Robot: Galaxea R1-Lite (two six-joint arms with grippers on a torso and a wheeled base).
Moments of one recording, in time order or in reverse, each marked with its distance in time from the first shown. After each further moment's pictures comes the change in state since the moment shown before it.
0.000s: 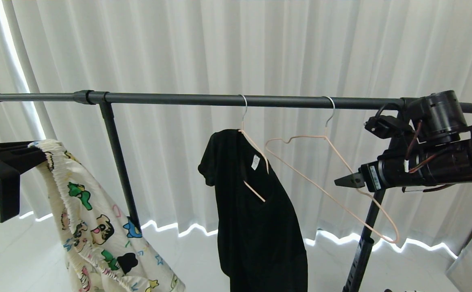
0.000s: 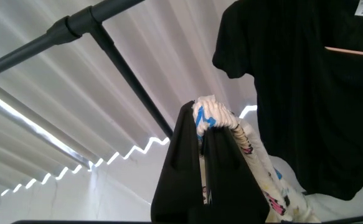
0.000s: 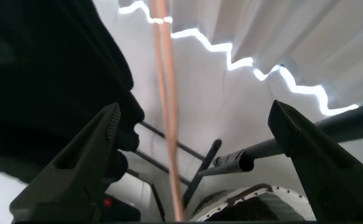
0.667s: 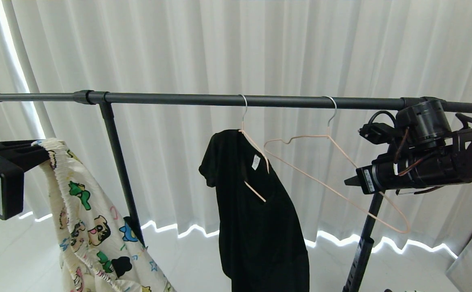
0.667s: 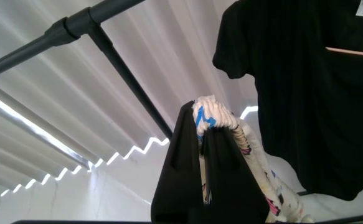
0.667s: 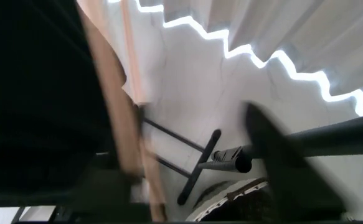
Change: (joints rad) left arm -0.001 0.011 -0.008 -0.001 -0.001 0.000; right arm -0.020 0.054 0.003 -0.029 0.004 0.003
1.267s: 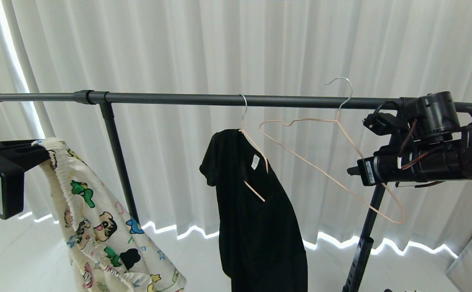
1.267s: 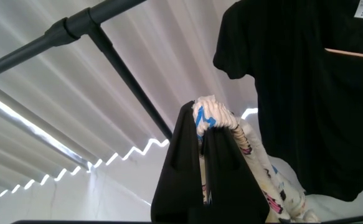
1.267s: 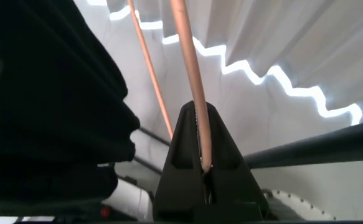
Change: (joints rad) left arm 0.000 0.001 0.000 0.000 0.000 -0.005; right arm 0.004 -0.028 0.001 -0.068 -0.001 0.006
